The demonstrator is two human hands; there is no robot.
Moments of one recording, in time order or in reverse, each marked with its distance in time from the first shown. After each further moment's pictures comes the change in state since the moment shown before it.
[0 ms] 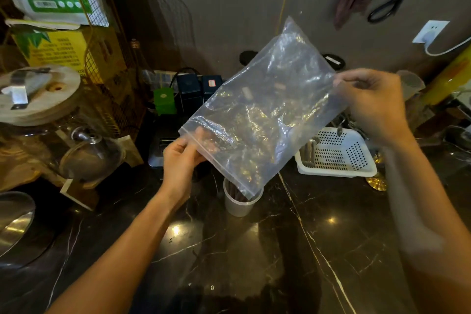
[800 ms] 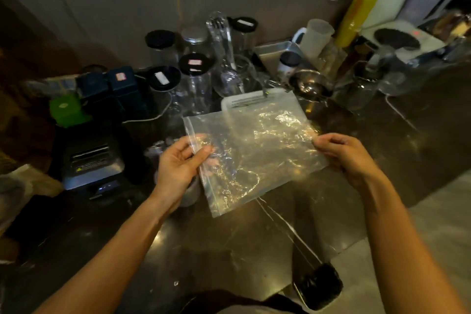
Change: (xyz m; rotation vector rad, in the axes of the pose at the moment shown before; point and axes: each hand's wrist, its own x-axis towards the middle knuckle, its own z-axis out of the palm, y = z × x) left_hand -0.030 -0.054 0.111 0.056 -0.376 -0.252; right_hand -0.180 0.141 -0.121 0.246 0.091 0.855
